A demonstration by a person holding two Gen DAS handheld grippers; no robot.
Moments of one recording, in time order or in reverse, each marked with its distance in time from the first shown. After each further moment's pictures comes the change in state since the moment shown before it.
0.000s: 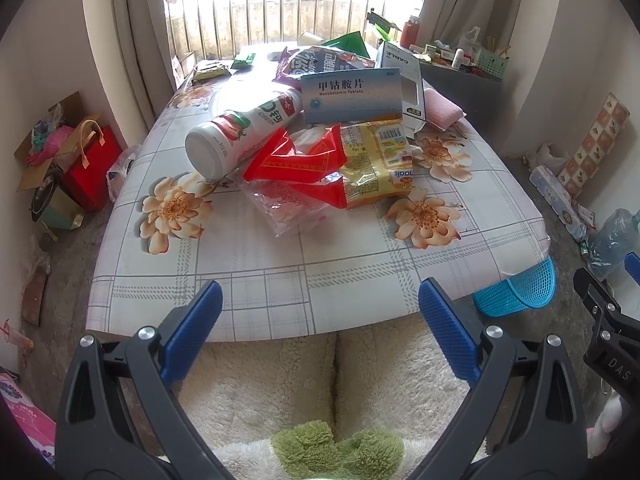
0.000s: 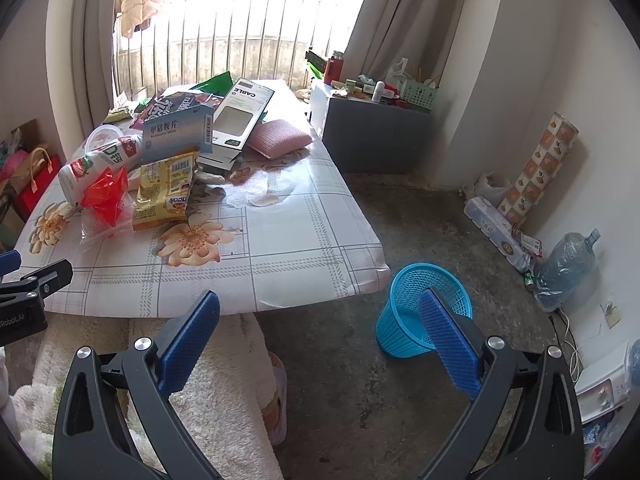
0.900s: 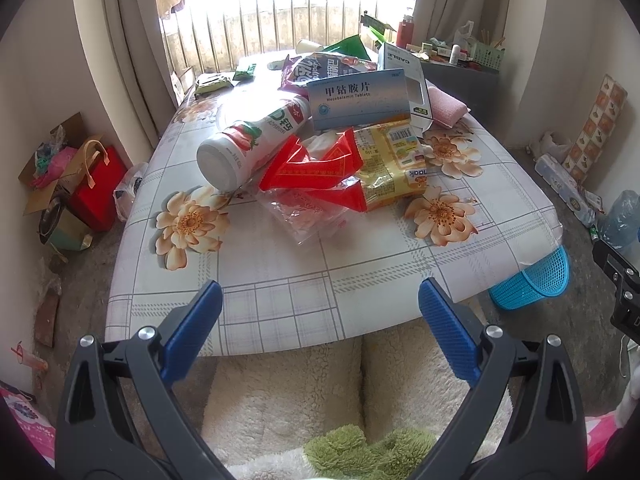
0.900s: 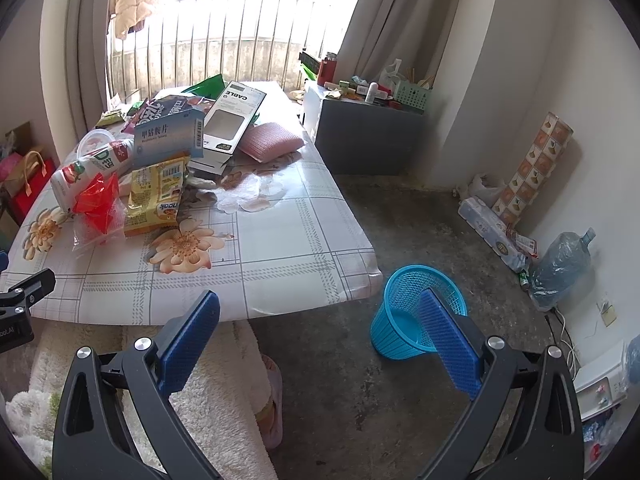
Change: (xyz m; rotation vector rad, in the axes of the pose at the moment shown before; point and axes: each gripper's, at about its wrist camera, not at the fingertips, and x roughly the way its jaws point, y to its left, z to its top) left arm 0.001 0.012 0.000 0.069 -0.027 0.030; right arm 0.002 -0.003 0.004 0.010 -0.004 -0.022
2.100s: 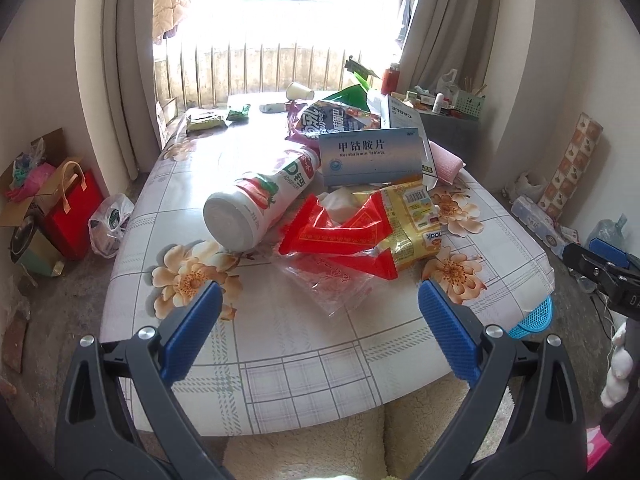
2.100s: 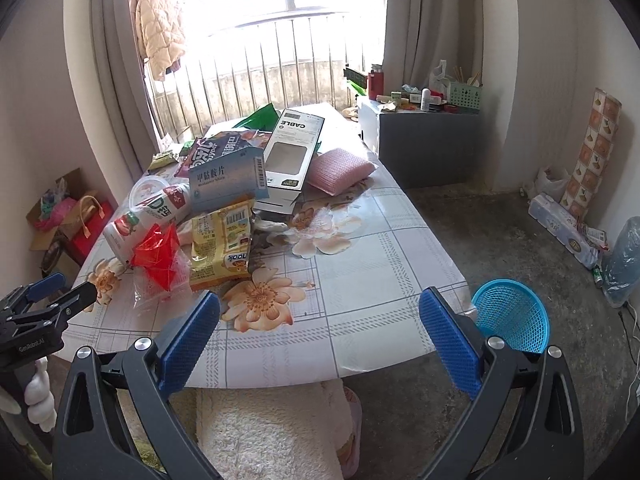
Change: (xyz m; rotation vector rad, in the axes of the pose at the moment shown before) left arm 0.016 0.054 0.023 -0.020 -0.199 -0.136; right arm 0.034 0.025 0.030 0.107 -0.060 0.311
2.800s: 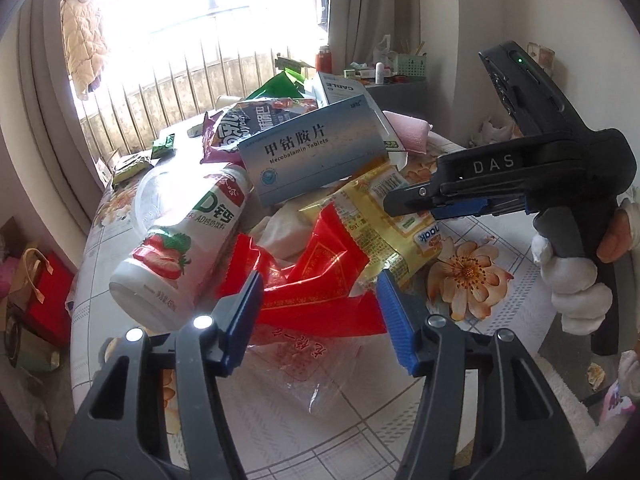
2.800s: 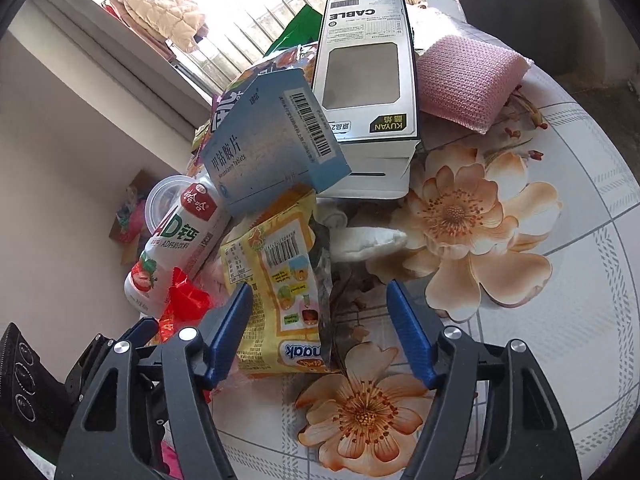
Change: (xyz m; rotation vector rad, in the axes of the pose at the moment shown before) left arm 0.095 -0.044 0.018 0.291 0.040 -0.088; right arm 0.191 0.023 0.042 0.209 0.336 0.411
